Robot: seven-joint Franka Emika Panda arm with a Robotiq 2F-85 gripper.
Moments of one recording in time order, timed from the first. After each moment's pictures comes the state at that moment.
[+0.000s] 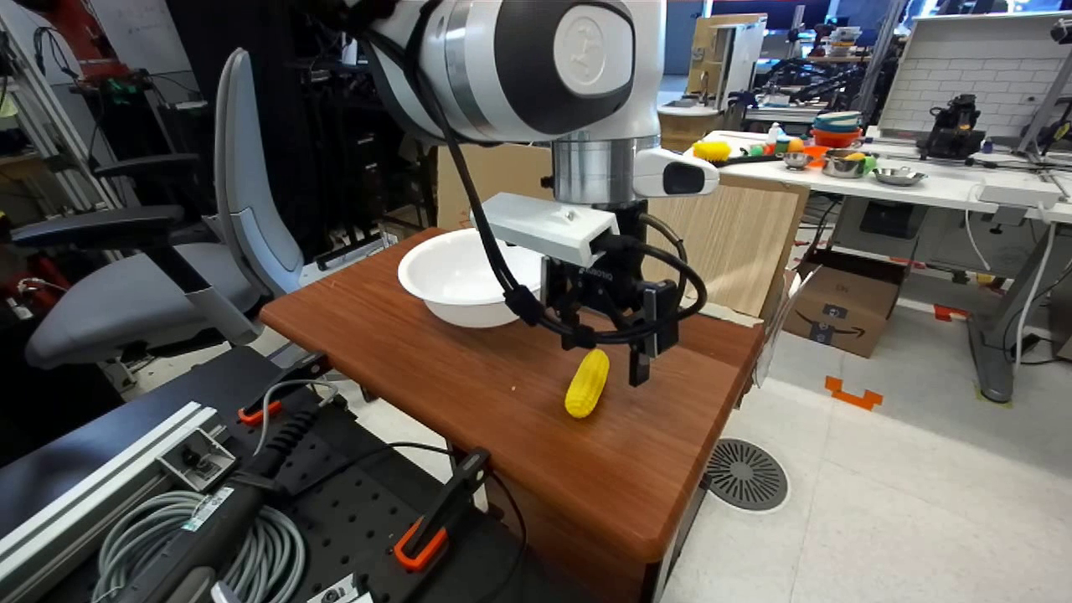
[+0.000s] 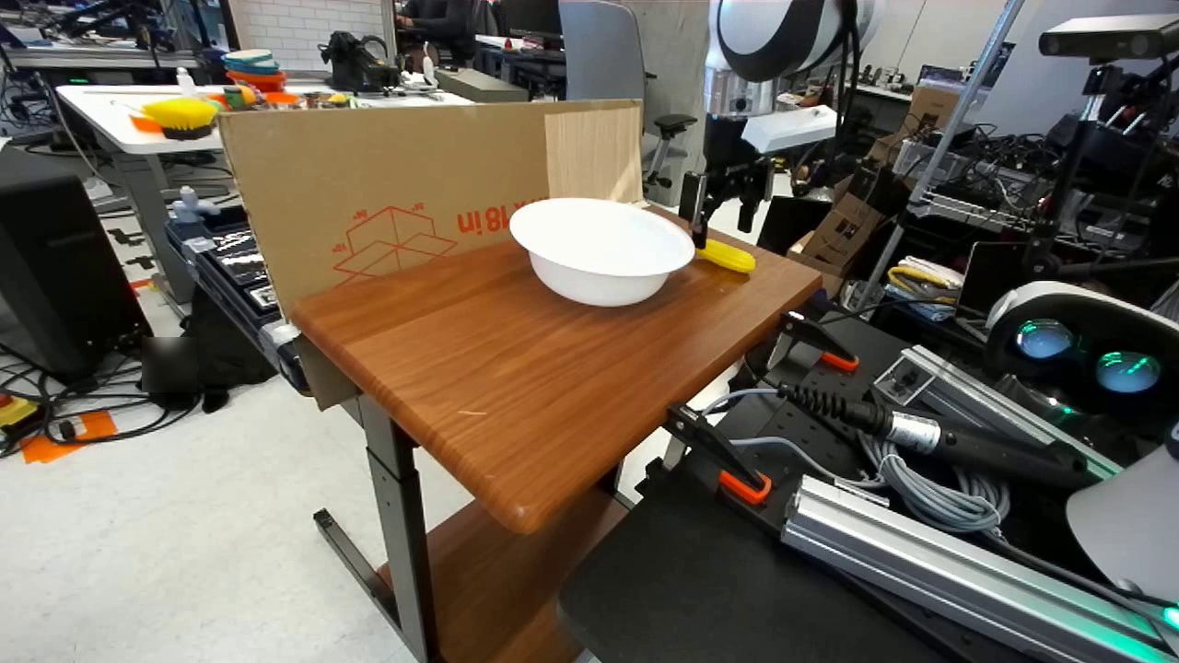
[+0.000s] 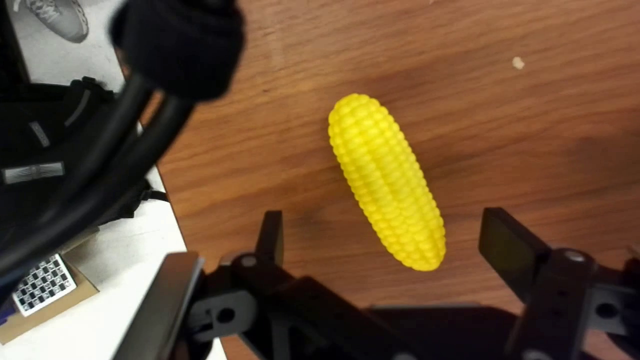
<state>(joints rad) -0.12 0.40 -0.15 -2.22 -0.16 2.53 0.09</state>
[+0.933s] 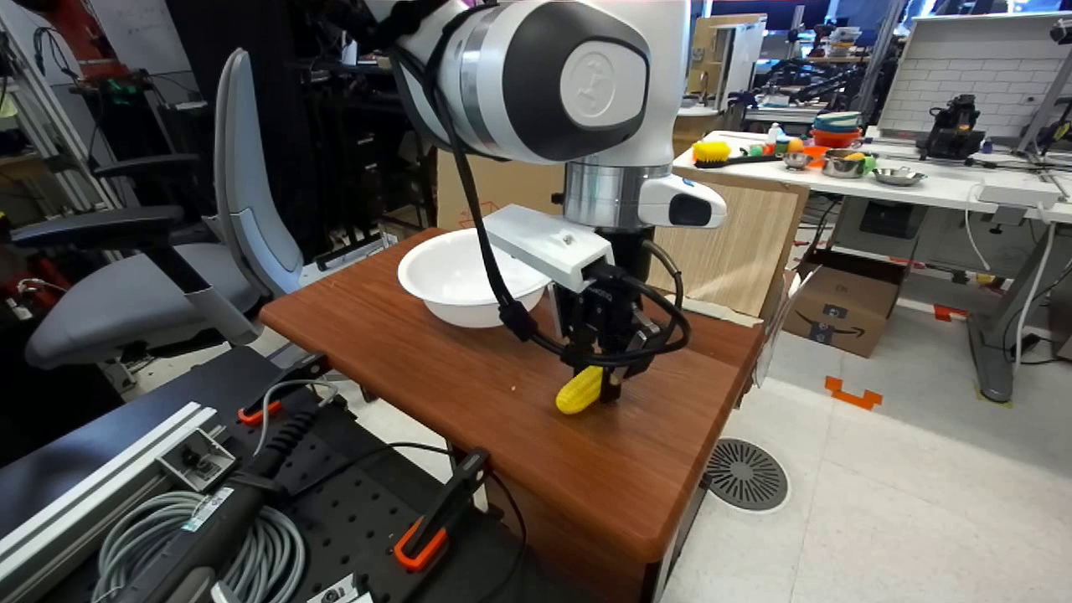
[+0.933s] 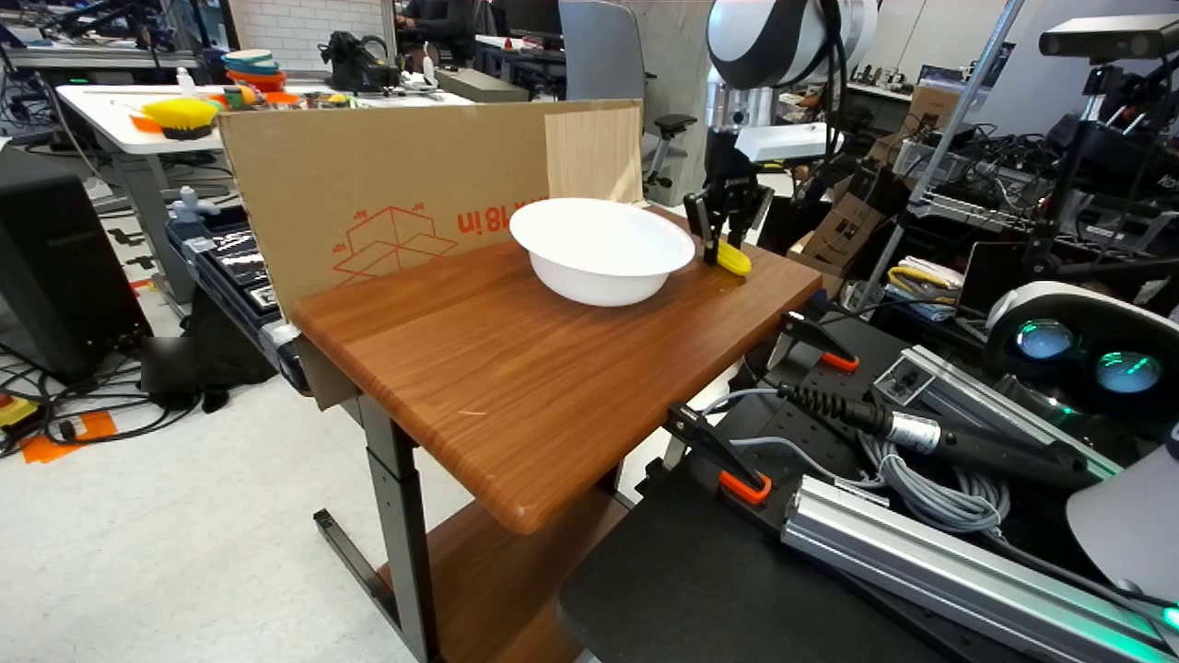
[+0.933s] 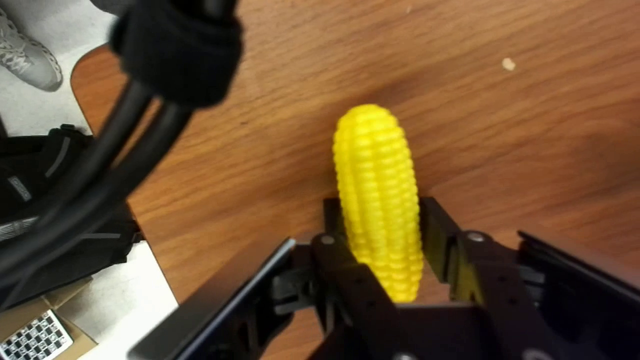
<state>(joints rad) -0.13 0.45 -0.15 -2.19 -0.05 2.51 0.09</state>
